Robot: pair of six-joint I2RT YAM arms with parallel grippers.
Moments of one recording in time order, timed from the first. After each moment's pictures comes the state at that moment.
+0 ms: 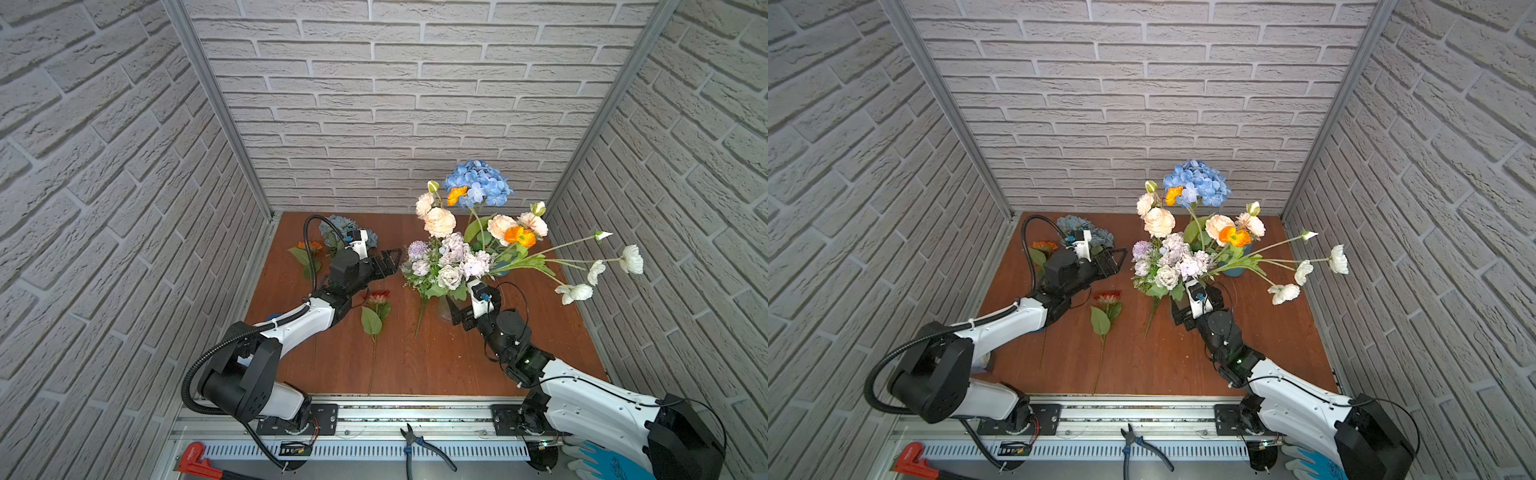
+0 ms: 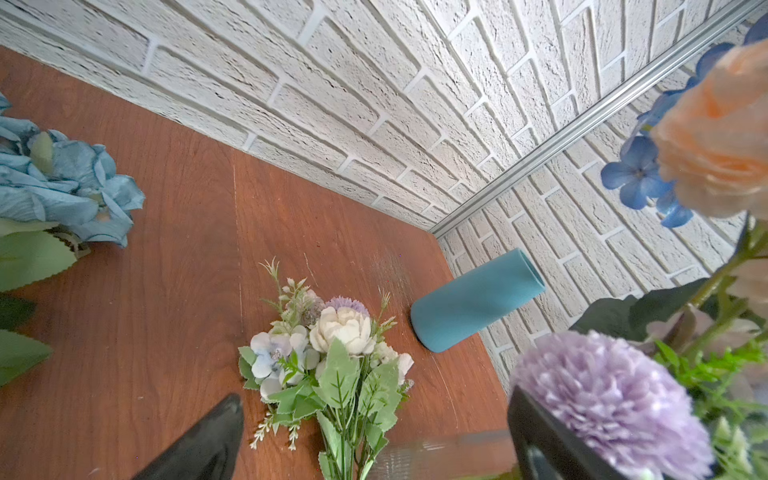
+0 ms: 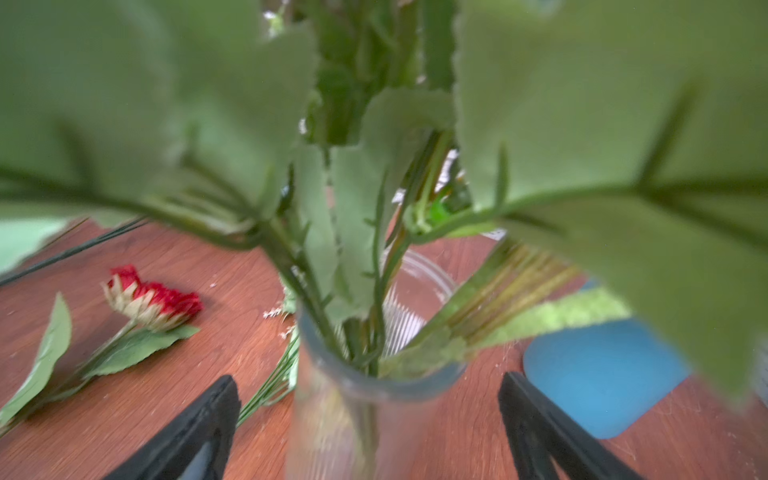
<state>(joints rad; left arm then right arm) -0.50 1.43 0.76 0.47 0.19 -0.72 0.64 0.93 0.27 0.51 0.36 -0.08</state>
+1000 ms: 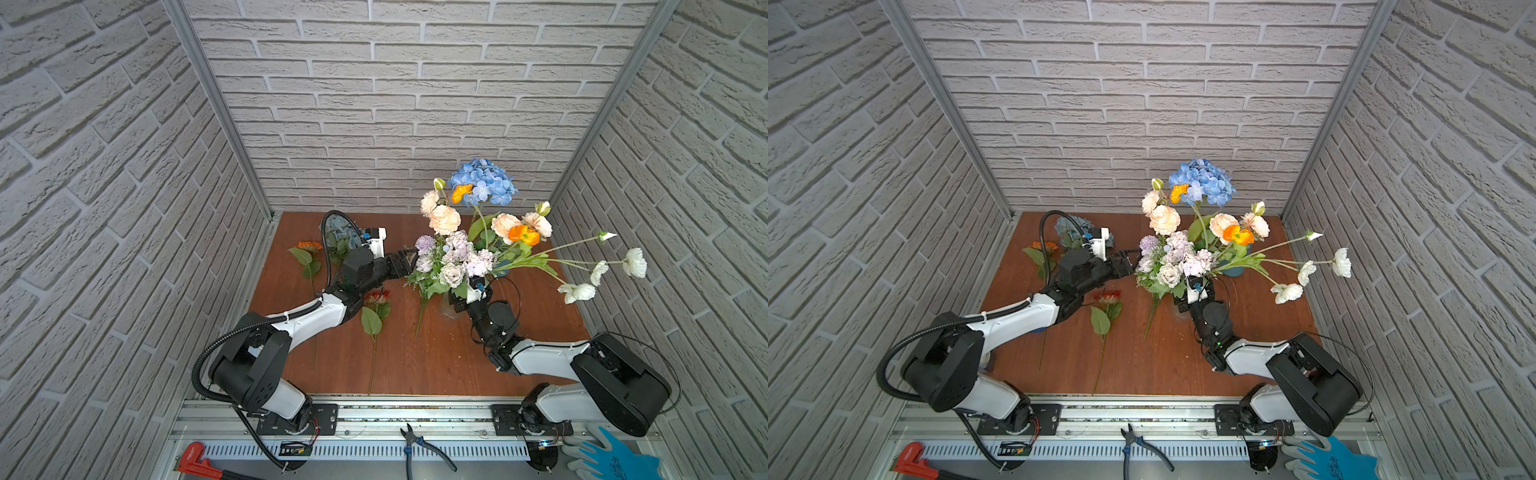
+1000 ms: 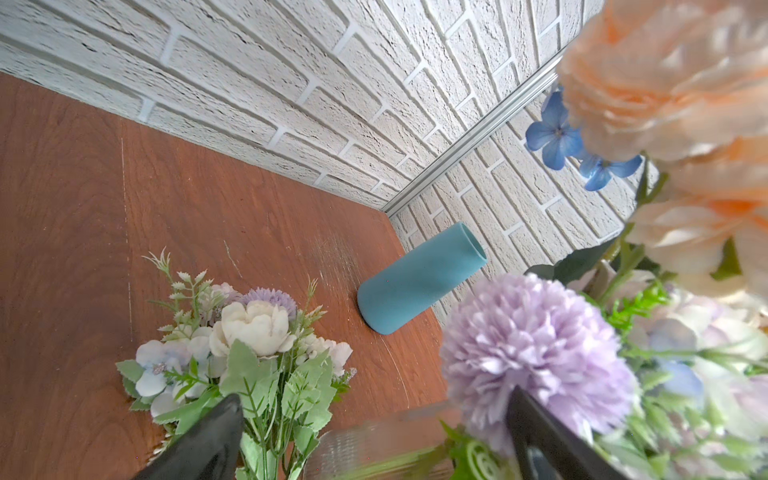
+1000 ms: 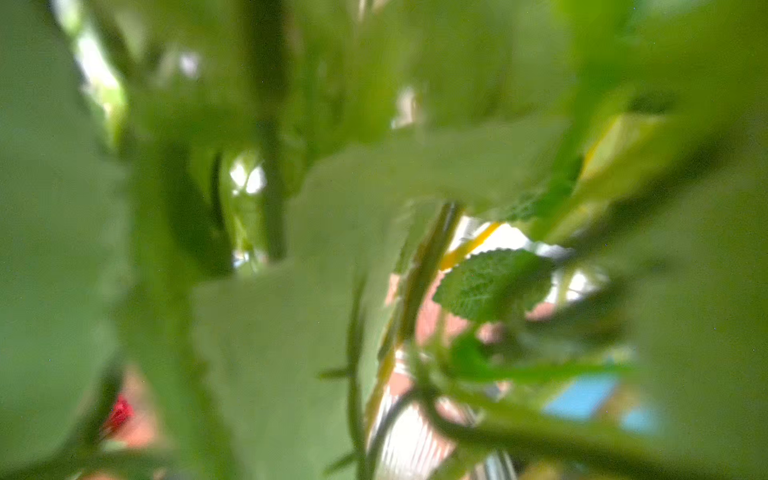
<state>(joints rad) -0.60 1.50 0.83 0.52 0.24 -0.75 0.56 1.39 0.28 1.15 0.35 -0.10</state>
